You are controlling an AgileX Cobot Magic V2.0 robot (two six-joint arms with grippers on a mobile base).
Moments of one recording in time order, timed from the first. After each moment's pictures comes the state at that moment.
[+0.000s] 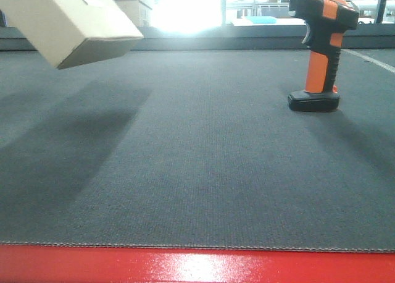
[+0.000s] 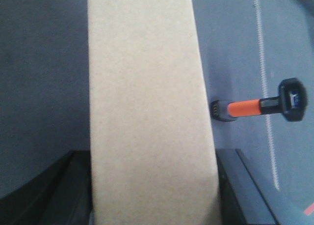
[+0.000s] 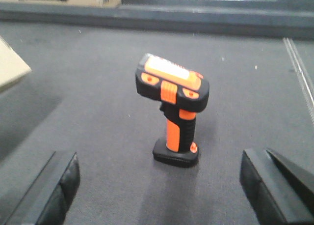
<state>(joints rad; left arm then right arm) 0.19 1.82 -1.79 -0.81 1.23 0.19 0.11 0.80 -0.67 0.11 0.21 -0.03</state>
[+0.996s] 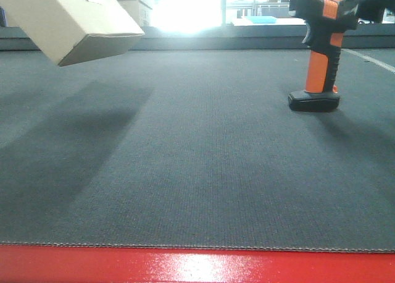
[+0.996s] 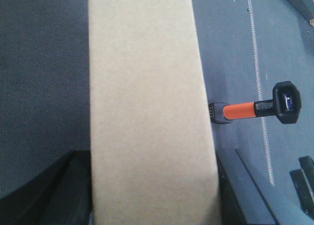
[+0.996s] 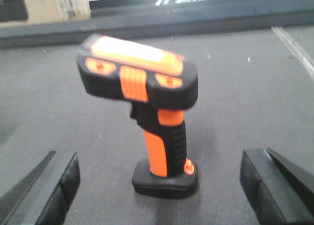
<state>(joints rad) 0.19 1.82 -1.79 -0.81 1.22 0.19 0.11 1.34 -0.53 0.25 -0.55 -0.03</state>
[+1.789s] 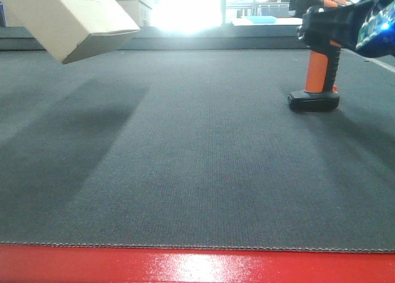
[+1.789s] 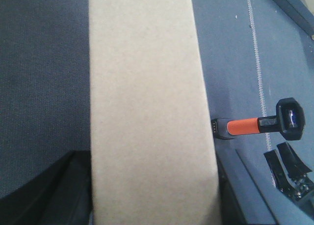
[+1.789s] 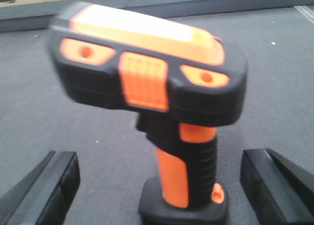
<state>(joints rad) 0.19 1.82 -1.79 -0.81 1.17 0.19 0.15 1.64 -0.73 0.29 -0.62 -0.03</state>
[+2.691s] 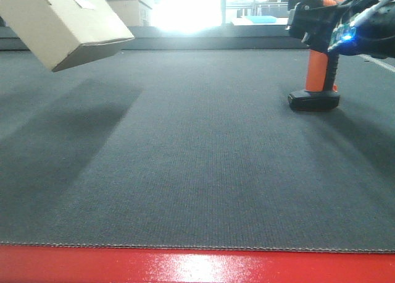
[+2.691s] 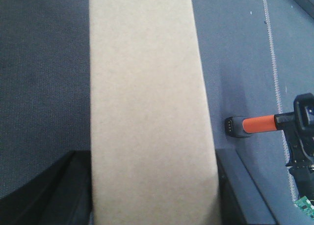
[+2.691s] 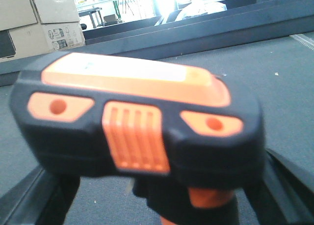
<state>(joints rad) 0.19 1.82 -1.79 -0.76 1.17 0.19 0.15 1.82 -0.86 0.30 -0.81 0.05</state>
